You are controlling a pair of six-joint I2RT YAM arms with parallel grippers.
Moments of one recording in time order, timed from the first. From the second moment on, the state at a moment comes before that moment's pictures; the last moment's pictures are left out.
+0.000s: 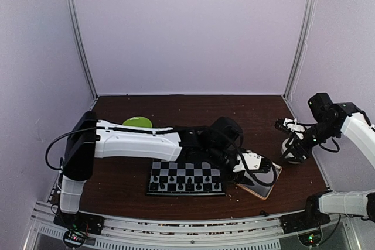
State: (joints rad) left arm -1.26 2.12 1.72 -0.25 0.42 0.64; right arm 0.10 1.05 0.97 -1.16 -0.44 -0.80
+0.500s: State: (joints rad) left arm -1.33 2.53 2.15 -0.49 0.56 0.62; right arm 0.06 1.06 0.96 -1.11 -0.36 -0.69
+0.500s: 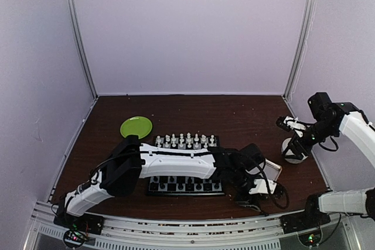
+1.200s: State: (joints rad) left arm -1.34 2.39 2.05 -0.39 0.48 0.57; right arm 0.06 0.95 0.84 -1.03 -0.35 -0.69
